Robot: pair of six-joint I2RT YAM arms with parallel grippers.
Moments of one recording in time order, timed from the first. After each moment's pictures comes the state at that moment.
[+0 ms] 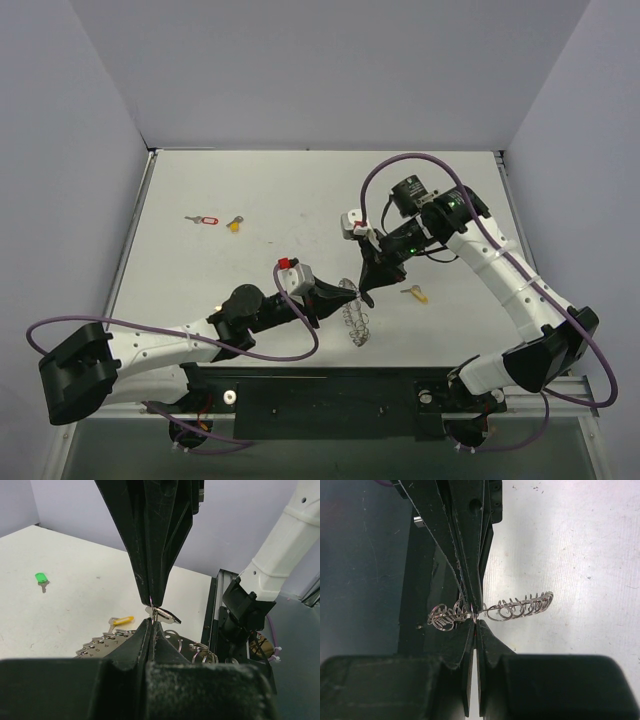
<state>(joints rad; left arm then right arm) -1.08 1.13 0.44 0.89 0.19 -0.23 0.57 1.42 1.51 -1.33 -0.88 -0.88</state>
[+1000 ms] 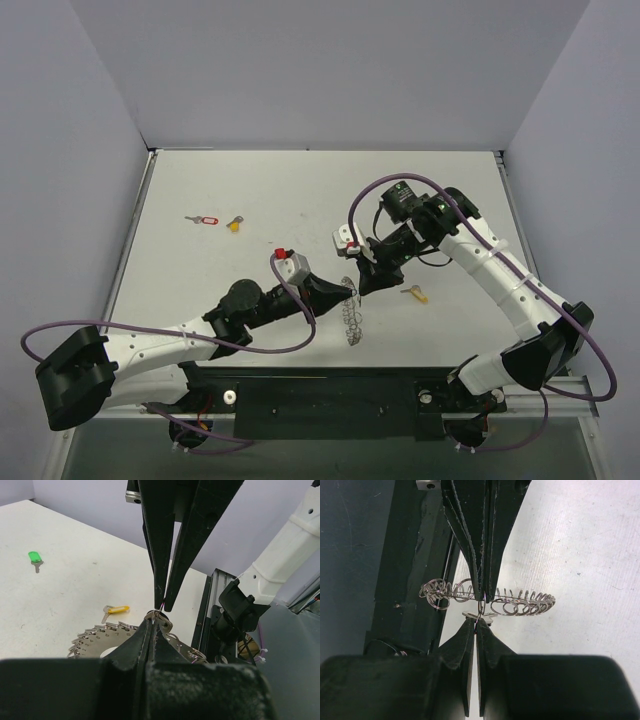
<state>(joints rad) -1.02 1.11 0.45 0.82 0.21 -0.33 0.63 1.44 1.51 -1.36 -0.77 -1.03</state>
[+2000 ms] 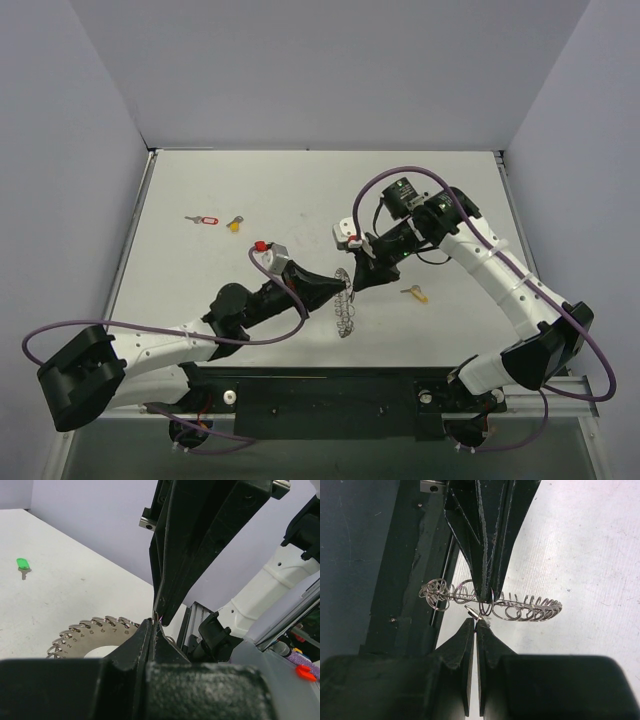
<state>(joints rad) -0.96 1.11 0.37 1.02 0.20 -0.55 0.61 1.44 1.50 -1.30 -0.84 -1.02</state>
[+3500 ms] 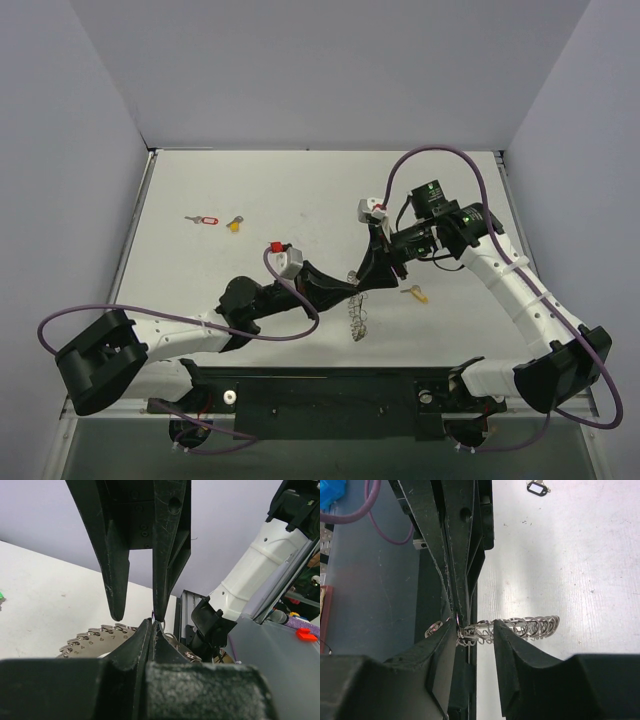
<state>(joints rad) -0.96 1.26 0.44 1.16 0.41 -0.47 0.47 1.30 1.30 -1.04 -1.03 -0.61</state>
